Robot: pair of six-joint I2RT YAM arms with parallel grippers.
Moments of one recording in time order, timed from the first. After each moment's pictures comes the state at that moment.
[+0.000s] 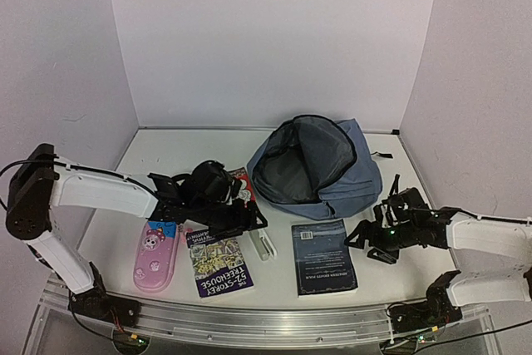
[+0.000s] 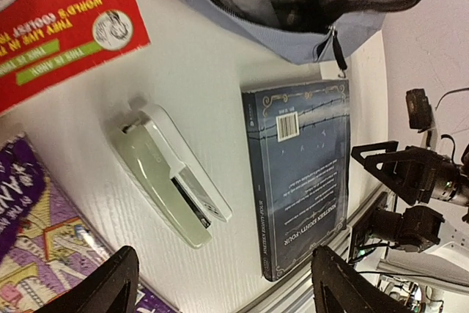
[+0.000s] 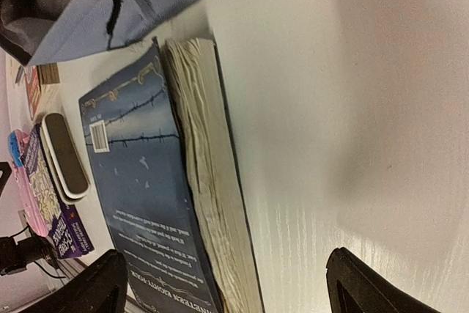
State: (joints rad) left arm -1.00 1.59 0.94 -0.13 0.17 -1.02; right arm 0.51 1.08 0.41 -0.33 -0.29 0.81
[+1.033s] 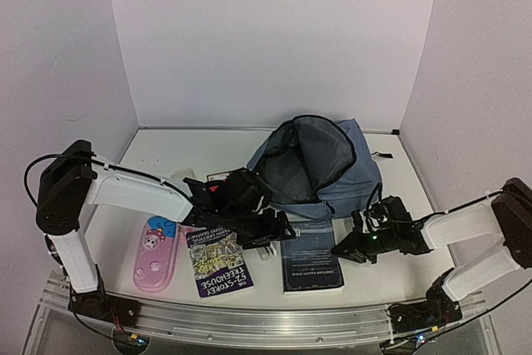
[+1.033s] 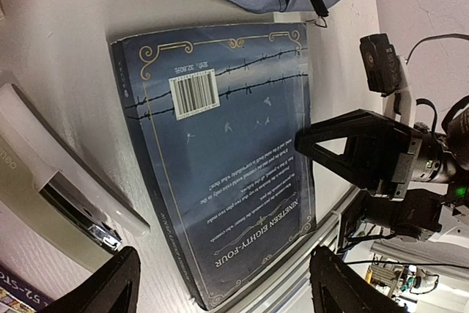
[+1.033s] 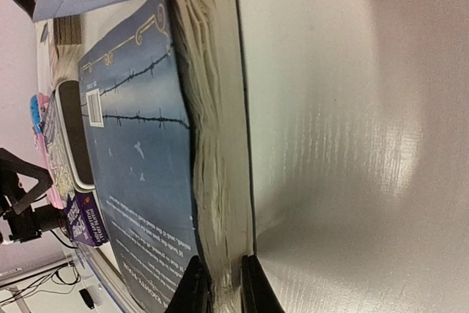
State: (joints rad) left arm -1.10 1.82 1.13 -0.10 0.23 -1.07; right arm 0.57 1.39 0.34 0.16 -0.43 0.86
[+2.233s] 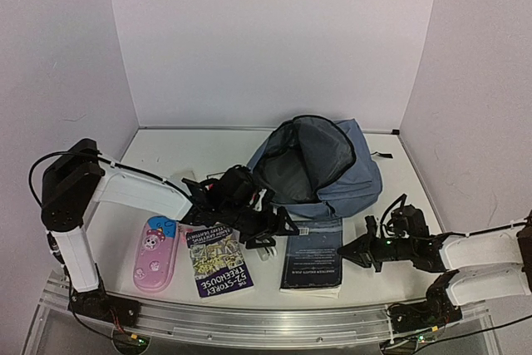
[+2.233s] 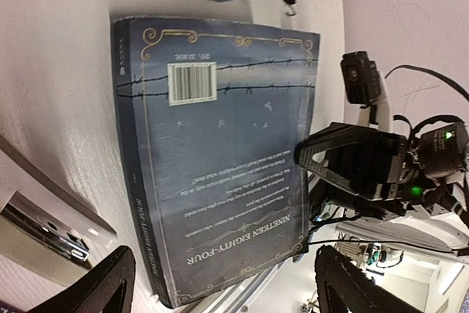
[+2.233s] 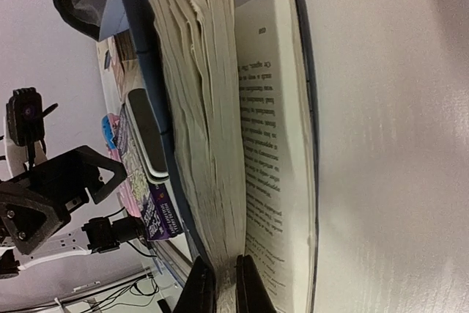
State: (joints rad) left arm -1.04 1.85 1.08 0.06 0.42 -1.10; right arm 0.57 1.13 0.16 0.30 -0.50 1.17
